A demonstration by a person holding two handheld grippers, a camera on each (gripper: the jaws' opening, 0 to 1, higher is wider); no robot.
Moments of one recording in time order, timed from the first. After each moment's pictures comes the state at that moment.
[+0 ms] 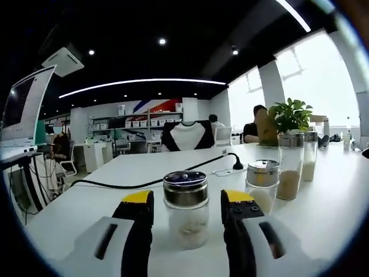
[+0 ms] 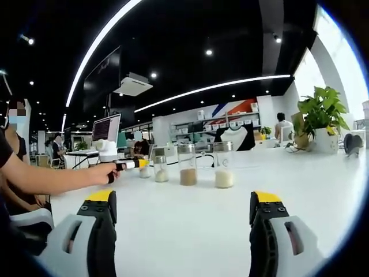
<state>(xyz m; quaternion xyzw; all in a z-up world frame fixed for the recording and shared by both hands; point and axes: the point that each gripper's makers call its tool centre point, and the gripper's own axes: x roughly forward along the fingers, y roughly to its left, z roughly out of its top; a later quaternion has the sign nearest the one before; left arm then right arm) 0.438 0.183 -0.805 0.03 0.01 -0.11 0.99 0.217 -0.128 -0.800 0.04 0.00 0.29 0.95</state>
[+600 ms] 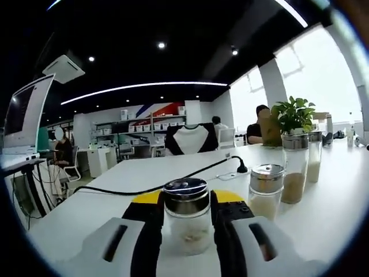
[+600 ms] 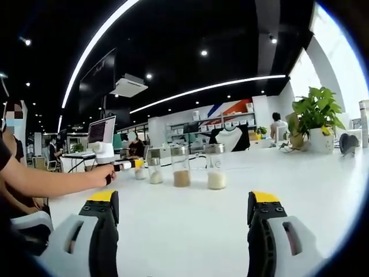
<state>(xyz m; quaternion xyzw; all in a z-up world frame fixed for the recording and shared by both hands) 0.442 0.182 -0.796 0.03 -0.01 -0.10 0.99 0.217 -0.140 -0.795 0.04 0.00 0.28 0.96</state>
